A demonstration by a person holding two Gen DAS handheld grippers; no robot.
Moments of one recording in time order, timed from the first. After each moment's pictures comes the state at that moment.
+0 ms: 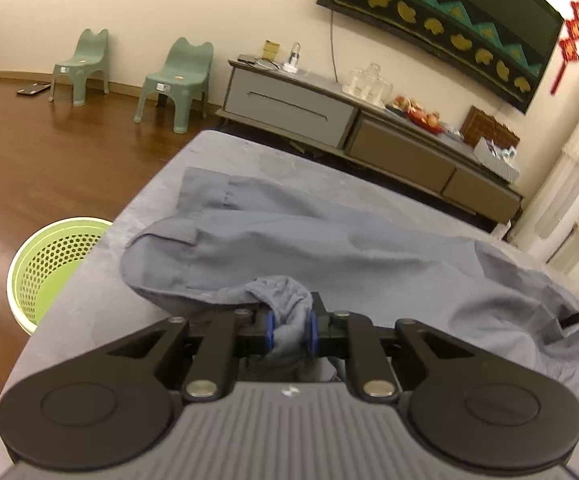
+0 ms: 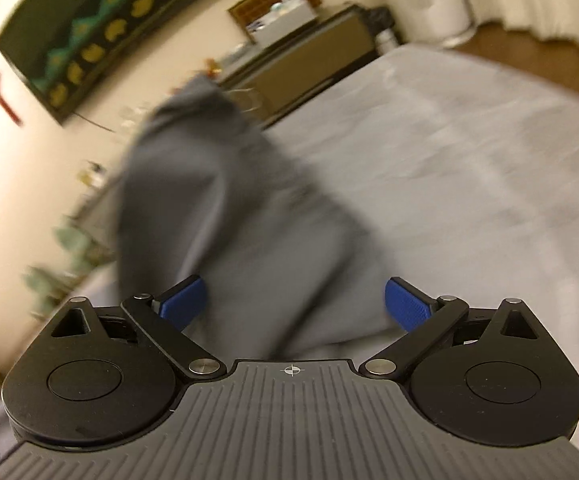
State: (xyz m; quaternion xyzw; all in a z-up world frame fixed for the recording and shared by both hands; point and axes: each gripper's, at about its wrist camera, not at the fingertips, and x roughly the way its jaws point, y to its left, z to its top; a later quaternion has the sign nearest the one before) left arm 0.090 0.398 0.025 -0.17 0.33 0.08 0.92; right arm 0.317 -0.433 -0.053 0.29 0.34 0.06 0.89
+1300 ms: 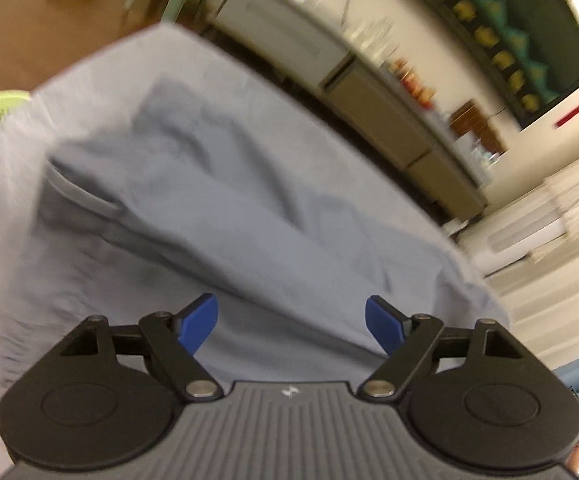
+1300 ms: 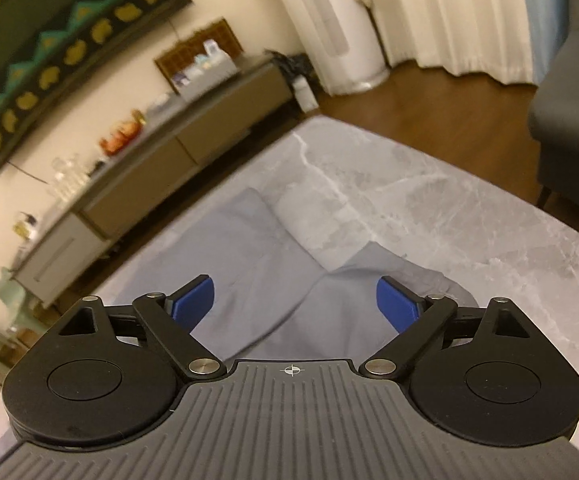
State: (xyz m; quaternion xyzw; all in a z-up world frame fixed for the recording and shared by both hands) left arm 0.152 0.374 0.012 -0.35 0.43 0.03 0.83; right arm 0.282 -0.461 0.014 0.26 0.33 -0.12 0.90
